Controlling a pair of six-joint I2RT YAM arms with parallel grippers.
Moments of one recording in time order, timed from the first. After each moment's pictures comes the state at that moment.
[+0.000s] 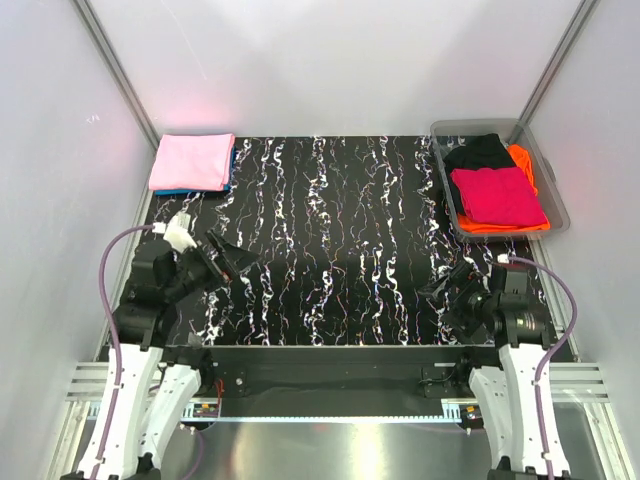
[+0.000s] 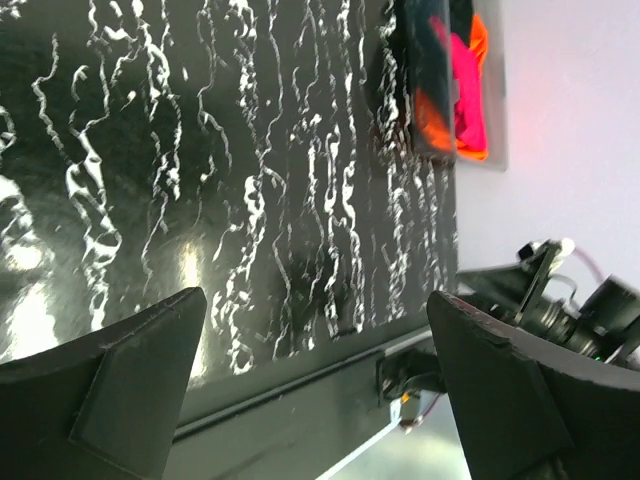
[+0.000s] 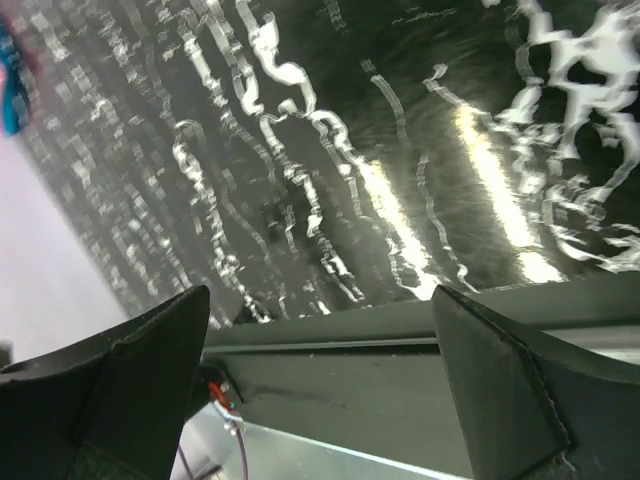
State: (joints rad) left arm -0.10 0.55 0.75 -0.66 0.47 -0.78; right arm -0.09 0.50 0.55 -0.94 -0.41 0.77
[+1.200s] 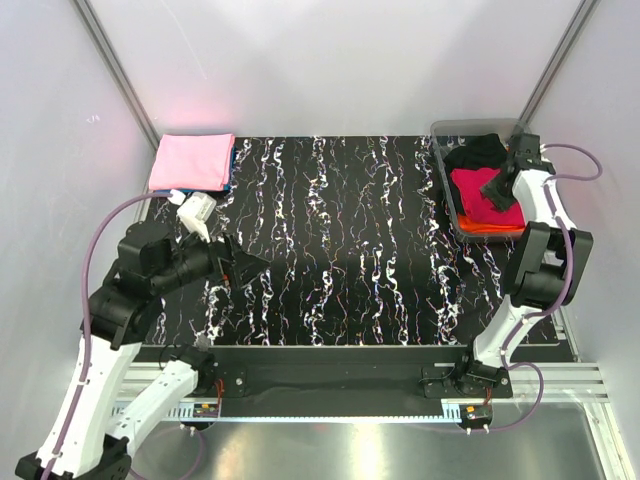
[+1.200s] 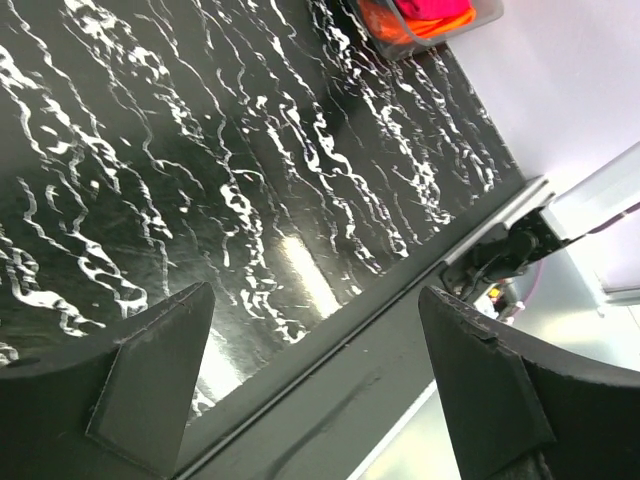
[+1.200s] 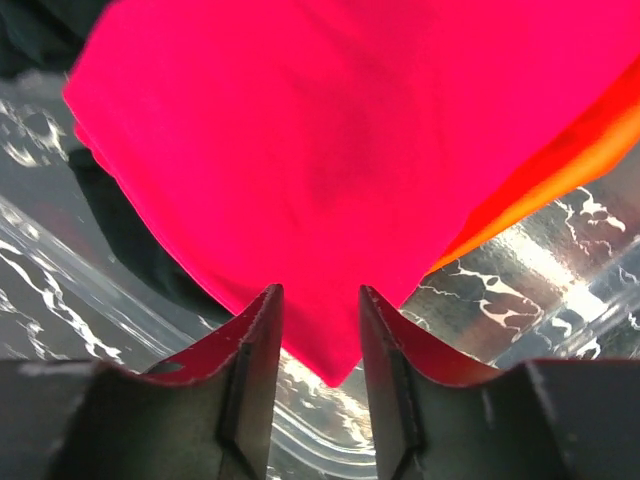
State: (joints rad) left arm -0.35 0.68 1.09 -0.82 0.46 -0.36; right arm -0.24 1.84 1.53 -0.69 0.15 0.68
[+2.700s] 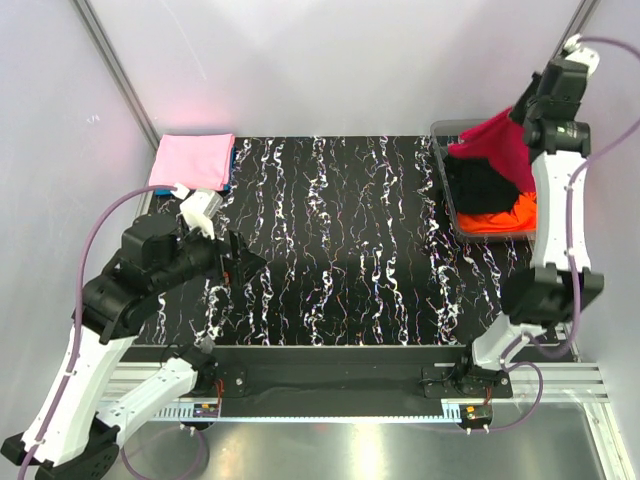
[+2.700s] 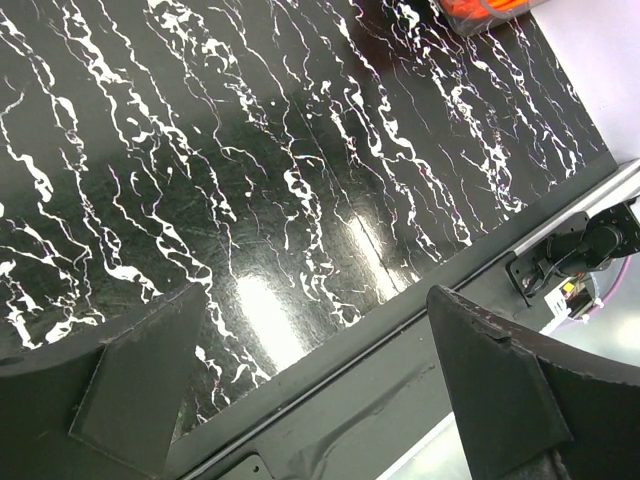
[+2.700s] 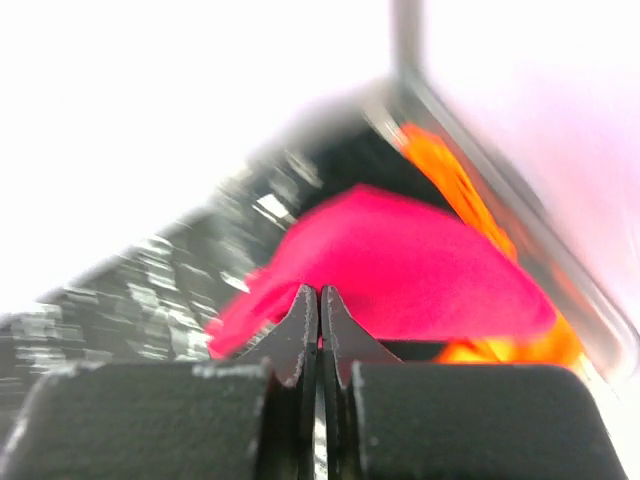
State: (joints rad) left arm -0.48 0.76 1.22 -0.95 0.22 -0.28; right arm -0.16 1.74 1.98 -0.64 0.22 0.29
